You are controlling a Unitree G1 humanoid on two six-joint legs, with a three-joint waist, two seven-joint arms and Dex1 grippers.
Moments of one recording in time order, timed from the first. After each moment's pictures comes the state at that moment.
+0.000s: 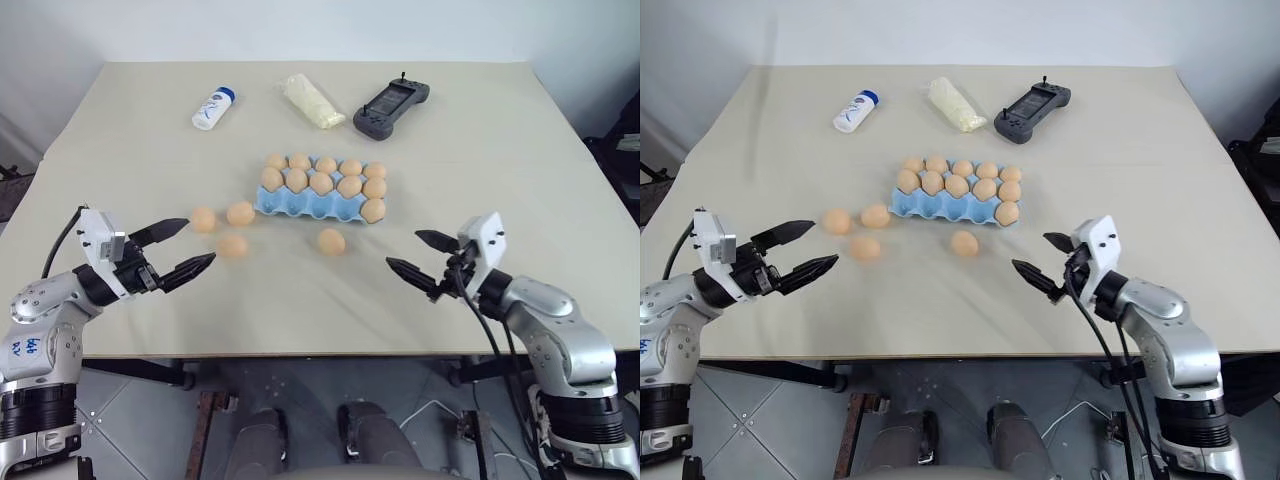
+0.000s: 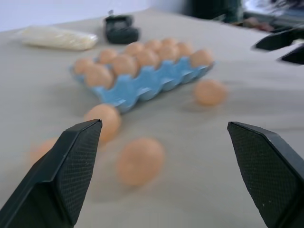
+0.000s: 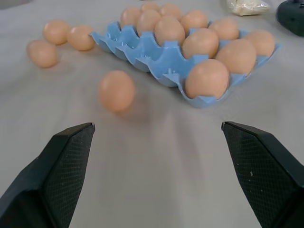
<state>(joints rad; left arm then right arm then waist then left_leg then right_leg) -0.20 0.69 0.35 0.06 -0.58 0.22 -1.05 -0.23 -0.49 -0.09 -0.30 0.46 0.58 0.68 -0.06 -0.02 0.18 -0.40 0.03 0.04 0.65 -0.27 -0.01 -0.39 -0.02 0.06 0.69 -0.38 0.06</state>
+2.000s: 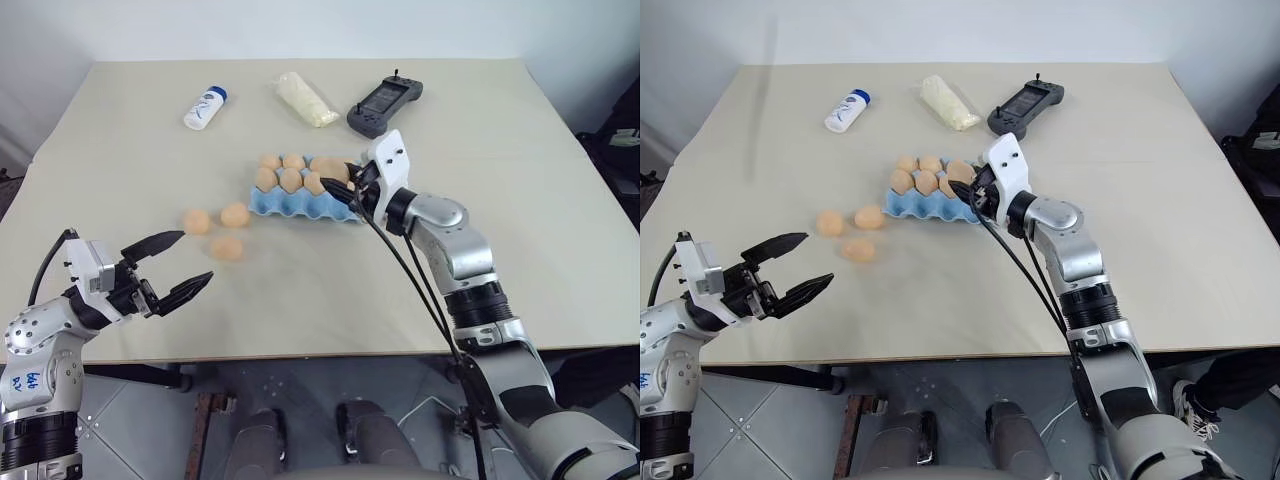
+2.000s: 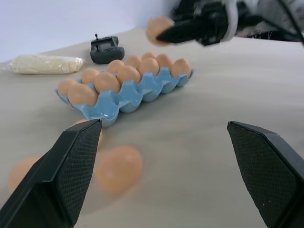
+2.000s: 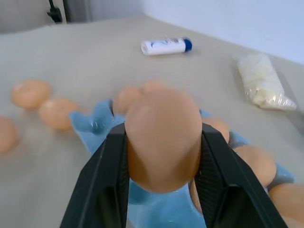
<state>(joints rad) -0.09 0.64 0.39 0.02 -0.59 0.03 -1.07 -0.84 -0.22 0.10 0.40 0.16 0.26 0.62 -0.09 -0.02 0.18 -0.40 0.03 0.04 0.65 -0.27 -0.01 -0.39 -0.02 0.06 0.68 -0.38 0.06</state>
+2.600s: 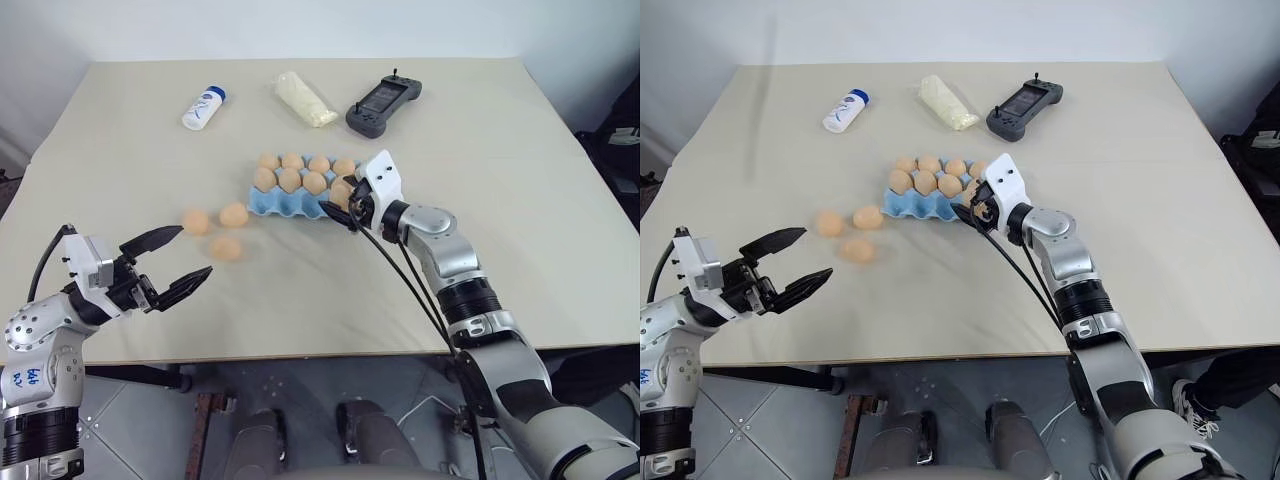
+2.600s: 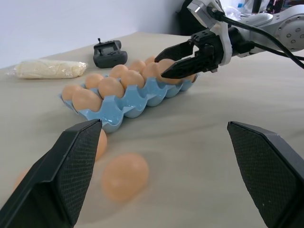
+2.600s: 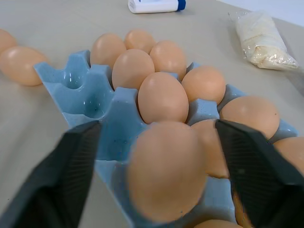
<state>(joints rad) -0.11 0.64 0.39 0.05 -0.58 0.02 -1.06 -0.87 -0.21 0.10 0.55 0.10 0.18 0.62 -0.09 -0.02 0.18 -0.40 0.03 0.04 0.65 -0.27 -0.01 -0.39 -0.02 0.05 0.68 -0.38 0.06</state>
